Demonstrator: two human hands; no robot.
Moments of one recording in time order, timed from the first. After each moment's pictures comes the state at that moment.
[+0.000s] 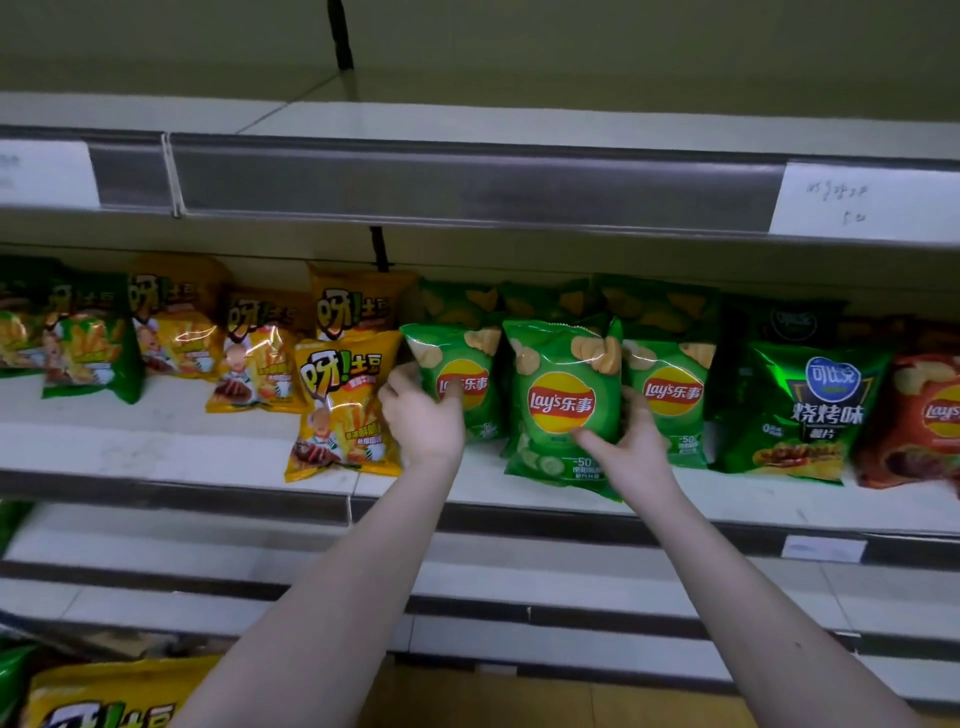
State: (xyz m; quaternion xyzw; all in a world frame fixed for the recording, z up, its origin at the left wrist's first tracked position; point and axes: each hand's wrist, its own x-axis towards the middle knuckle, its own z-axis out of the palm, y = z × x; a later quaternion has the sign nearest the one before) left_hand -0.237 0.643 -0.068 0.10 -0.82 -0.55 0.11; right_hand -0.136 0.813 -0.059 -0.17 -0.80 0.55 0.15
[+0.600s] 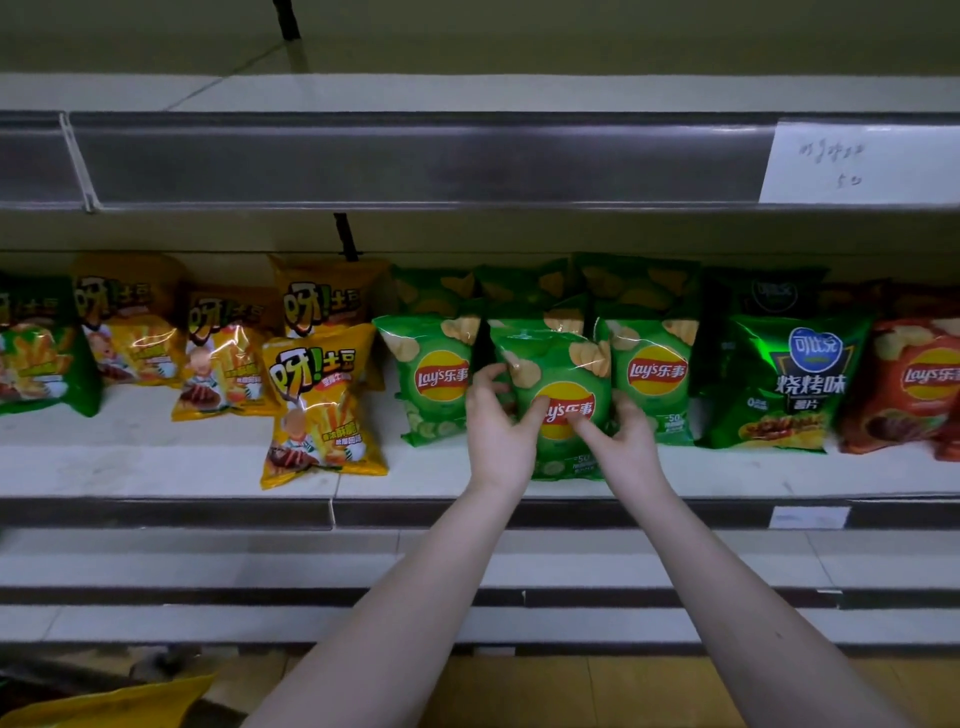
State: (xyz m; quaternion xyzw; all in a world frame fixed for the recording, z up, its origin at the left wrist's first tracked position) left_hand -0.191 0.705 -0.073 -0.07 -0.76 -0.64 0.00; right_hand -0.135 0.819 -0.080 -0.24 -0.79 0.54 0.16
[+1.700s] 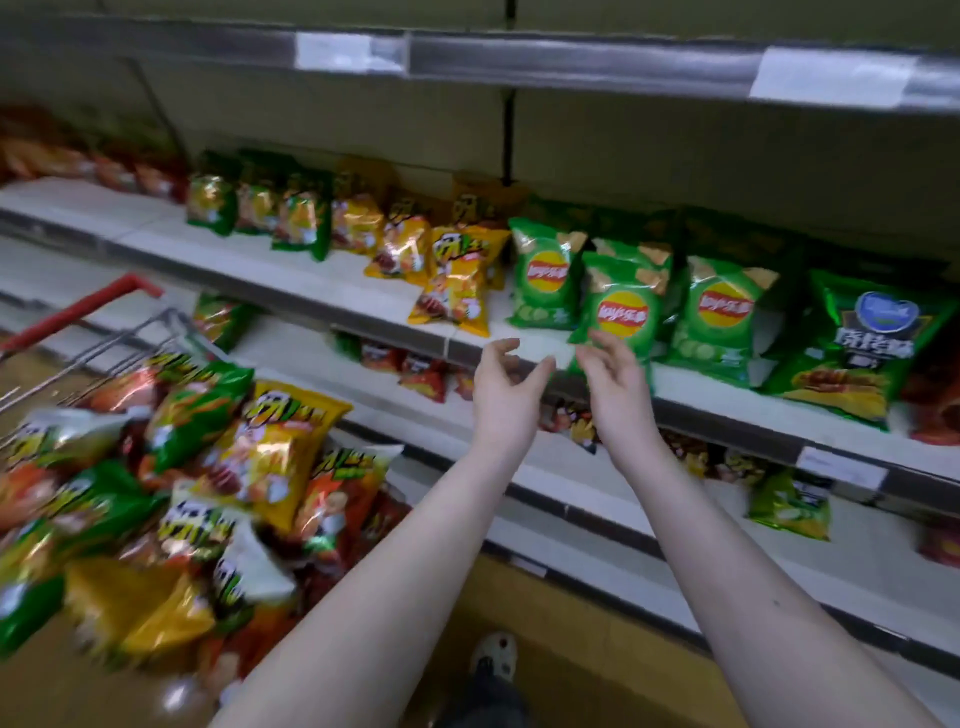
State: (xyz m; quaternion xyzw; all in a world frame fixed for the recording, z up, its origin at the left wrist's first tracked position) left_hand 0.023 0.621 -0.031 0.10 -0.74 -0.66 0.08; right_hand 0.016 0.726 -0.032 -0.06 -0.74 0.67 0.08
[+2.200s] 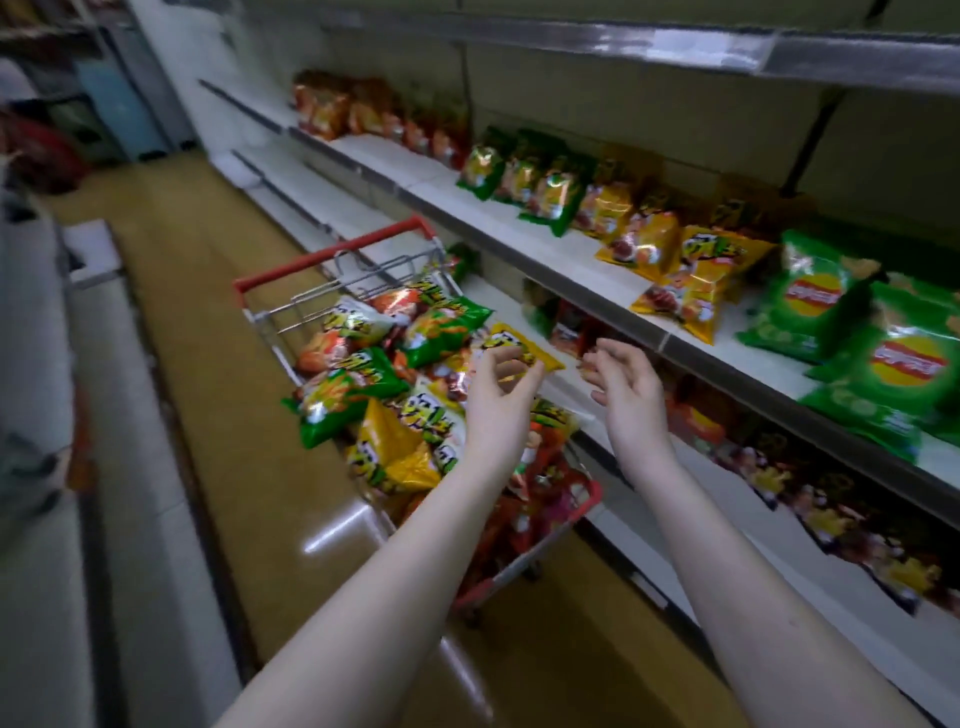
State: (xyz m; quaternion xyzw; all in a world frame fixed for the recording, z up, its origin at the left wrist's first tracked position) left_hand 0.156 0.444 -0.009 0.23 -0.70 -0.63 0.23; right_hand 0.090 0.548 -0.023 0.11 -0.71 0.70 -0.06
